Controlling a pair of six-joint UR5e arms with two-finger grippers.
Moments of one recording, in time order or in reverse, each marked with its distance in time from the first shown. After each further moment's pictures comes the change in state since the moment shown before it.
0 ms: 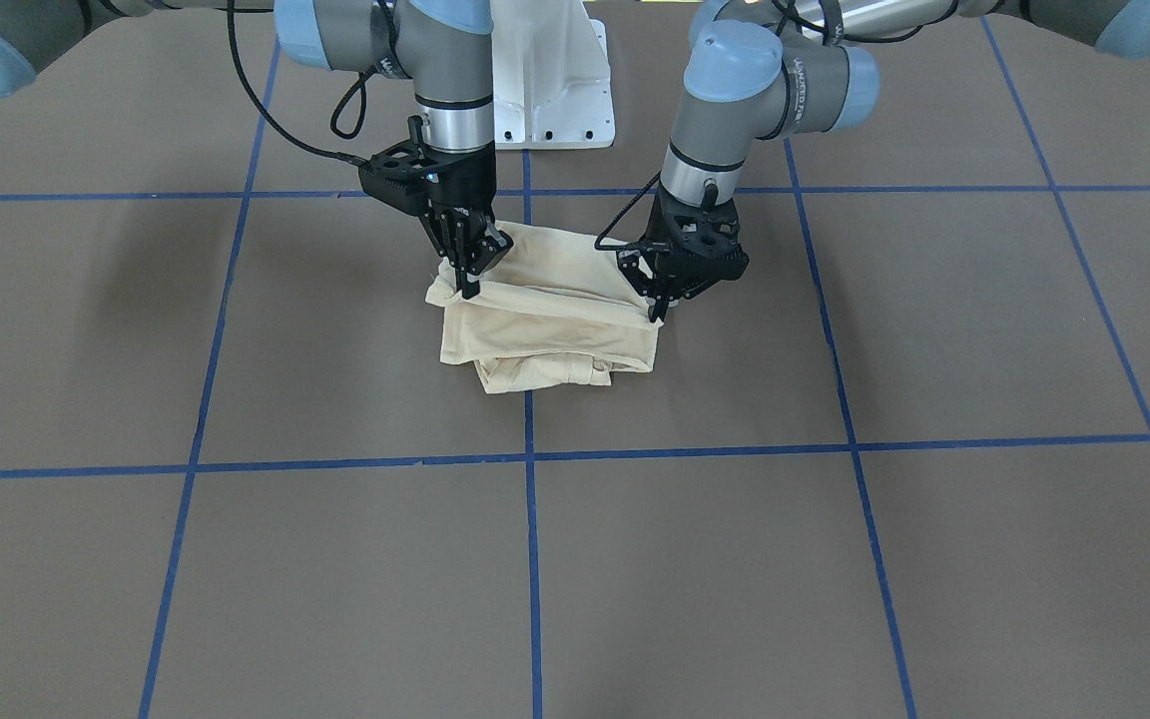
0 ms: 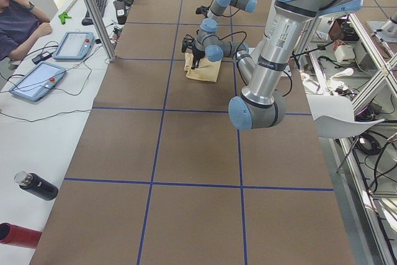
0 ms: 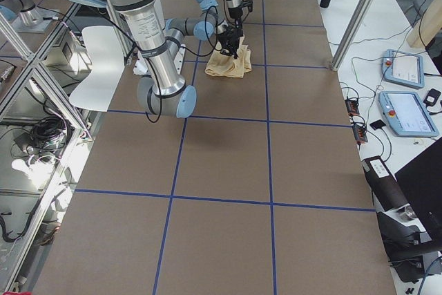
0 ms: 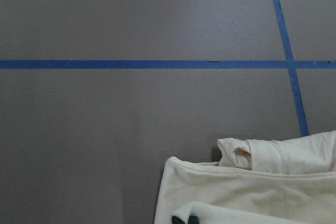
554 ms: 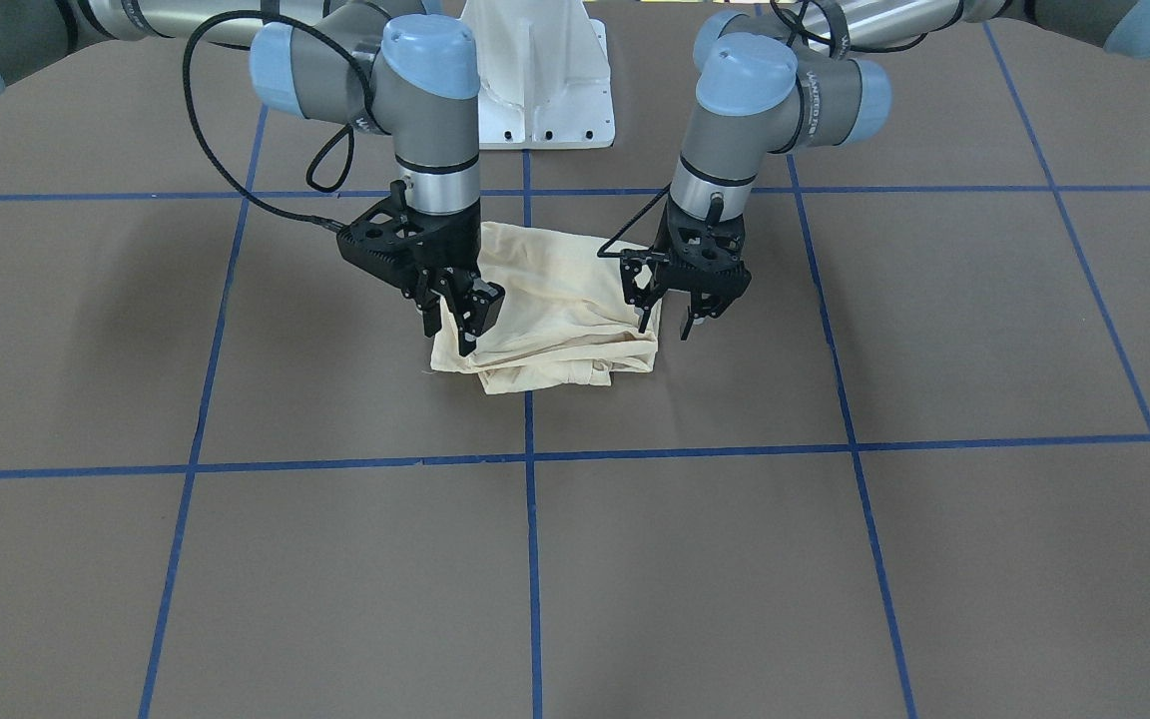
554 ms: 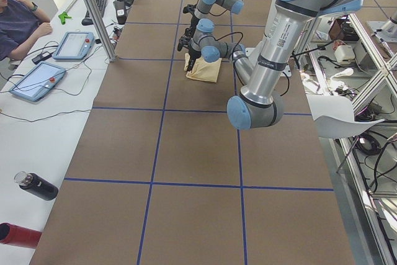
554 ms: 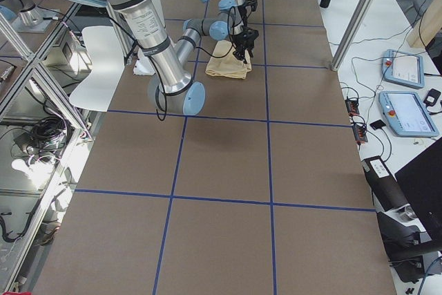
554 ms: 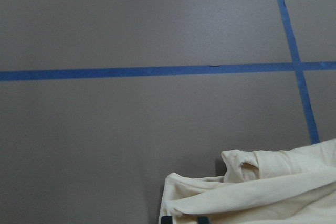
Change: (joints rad) left arm -0.072 -0.005 0.003 -0.019 -0.061 0.203; right arm 0.181 0.044 -0.081 0.019 0.235 -0.229
